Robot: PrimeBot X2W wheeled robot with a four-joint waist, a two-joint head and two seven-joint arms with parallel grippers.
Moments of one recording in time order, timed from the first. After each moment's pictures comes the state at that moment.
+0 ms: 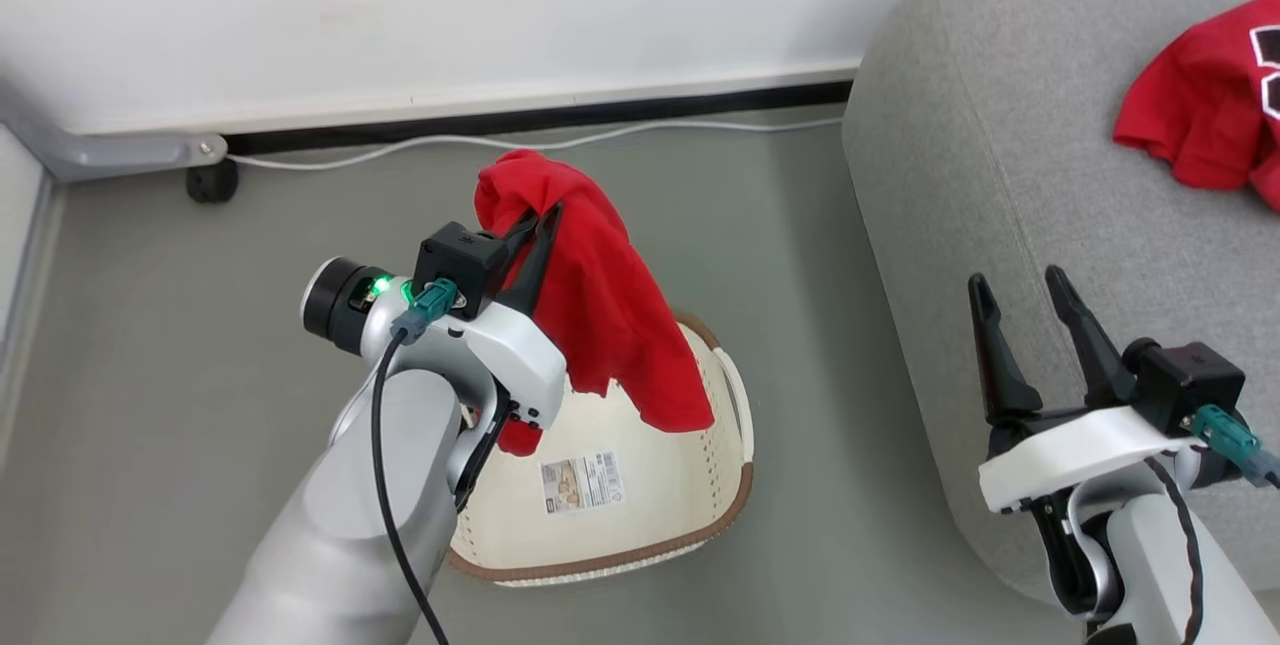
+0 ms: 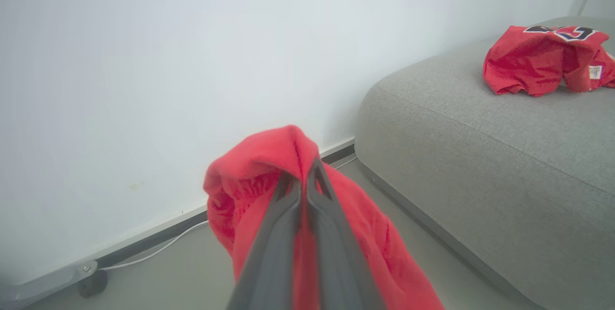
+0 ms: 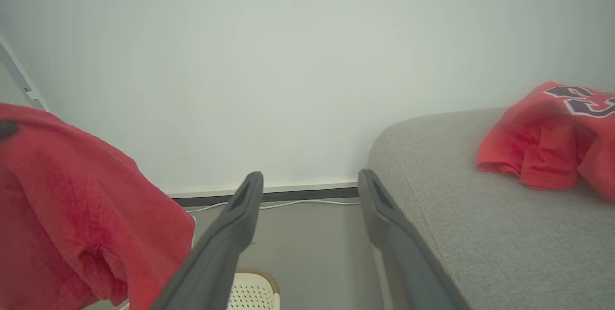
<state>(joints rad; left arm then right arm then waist) -0.69 0.03 -0.48 0.79 -0.24 -0.04 -0.25 -0.33 -0.11 0.13 0.39 0.30 0.13 -0.26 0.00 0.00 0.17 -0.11</state>
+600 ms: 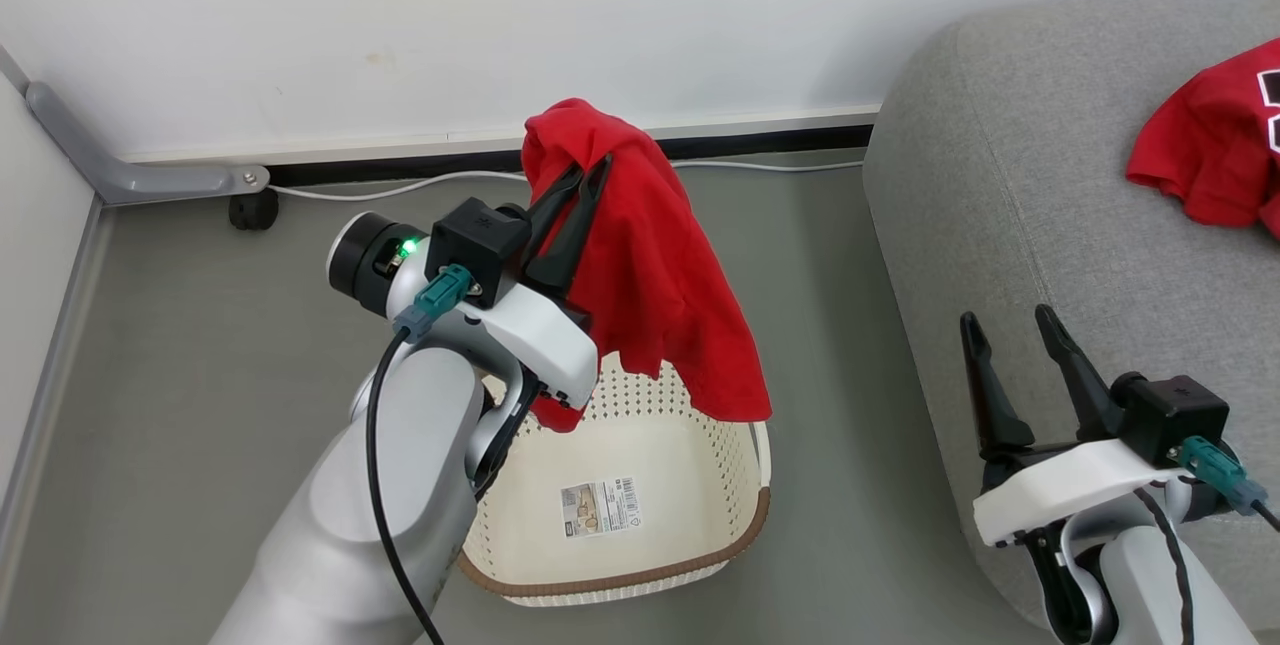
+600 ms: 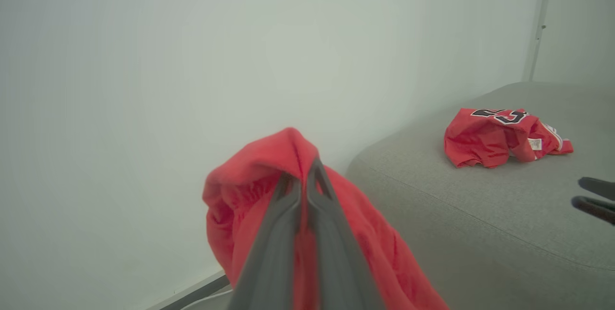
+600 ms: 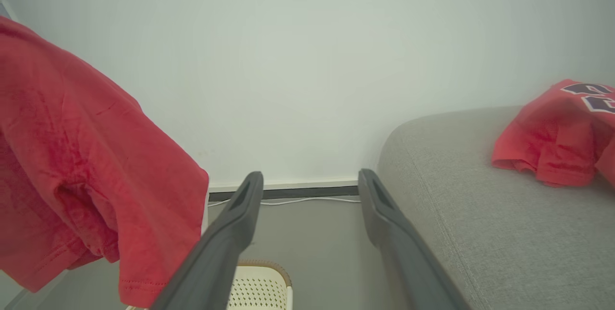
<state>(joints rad) -0.66 0.04 -0.49 0.57 -0.26 -0.07 -0.25 -0.27 -0.11 0.14 0.40 0.30 0.13 -0.26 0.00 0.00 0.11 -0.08</state>
